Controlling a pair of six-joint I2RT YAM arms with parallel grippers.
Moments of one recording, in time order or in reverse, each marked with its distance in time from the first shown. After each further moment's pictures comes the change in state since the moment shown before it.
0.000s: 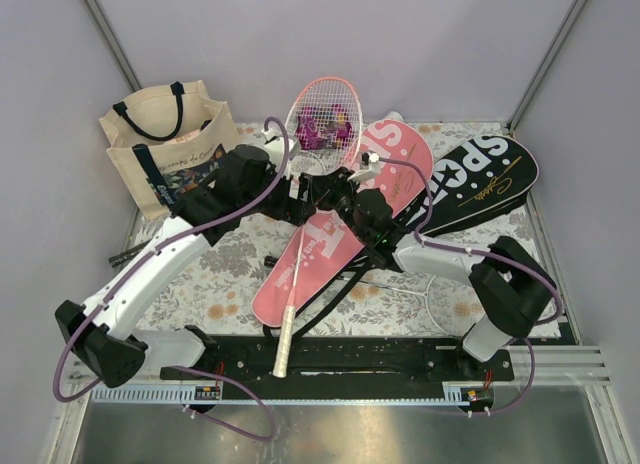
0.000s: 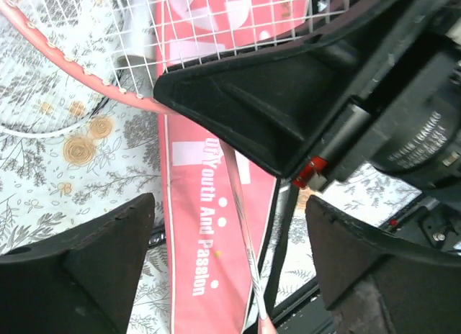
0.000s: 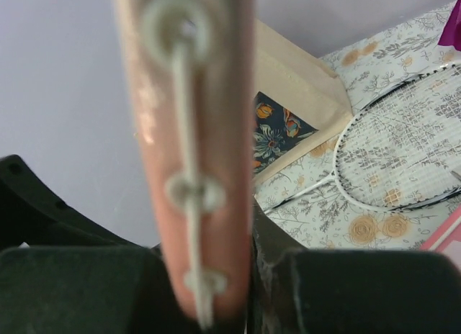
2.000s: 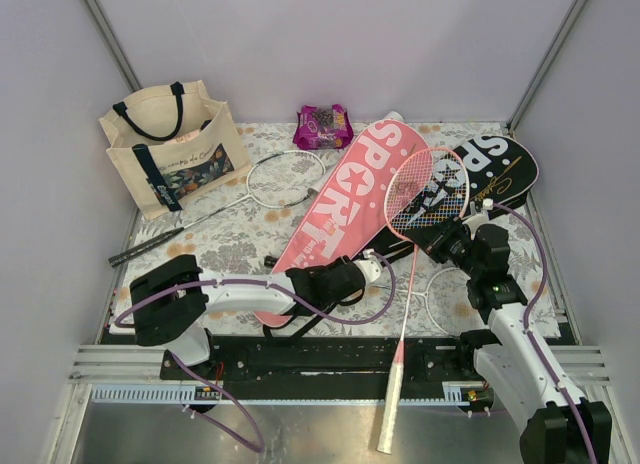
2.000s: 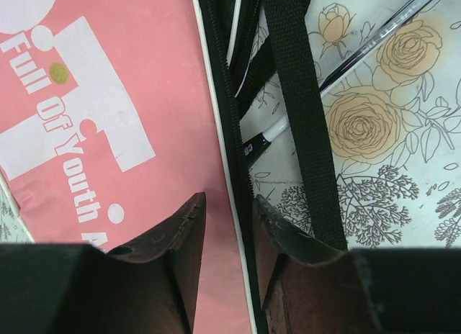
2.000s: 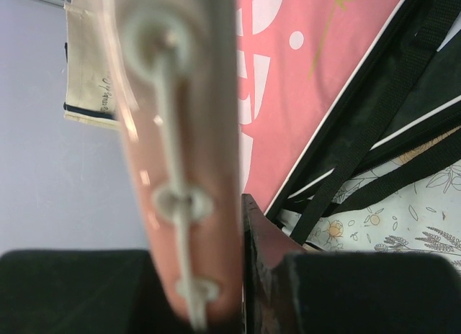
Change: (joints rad) left arm -0.601 0.322 -0.463 0.492 -0.586 0.285; right arm -0.722 -0.923 -0.540 -0.801 -0.681 0.117
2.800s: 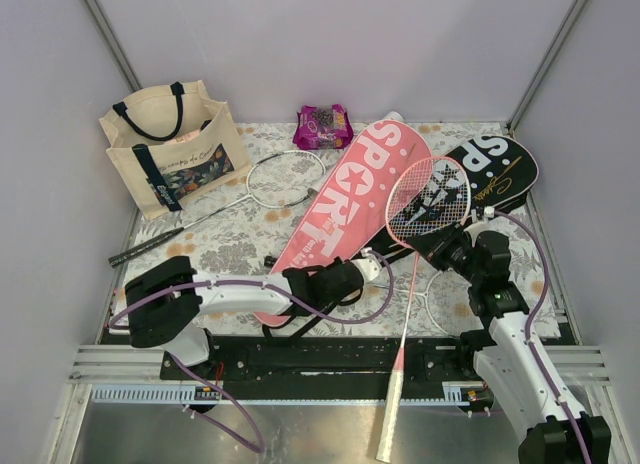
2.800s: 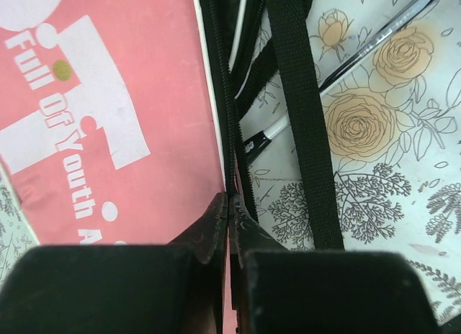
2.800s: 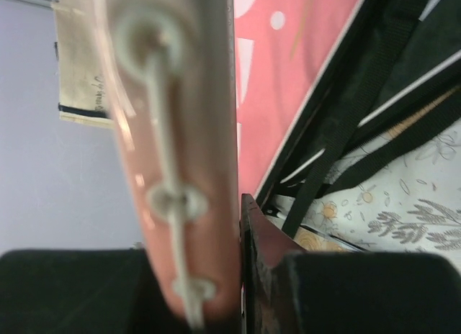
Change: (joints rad) left arm -0.001 -0.011 -0.012 0.006 0.008 -0.016; right arm -0.001 -0.074 -0.024 -0.067 0.005 0.023
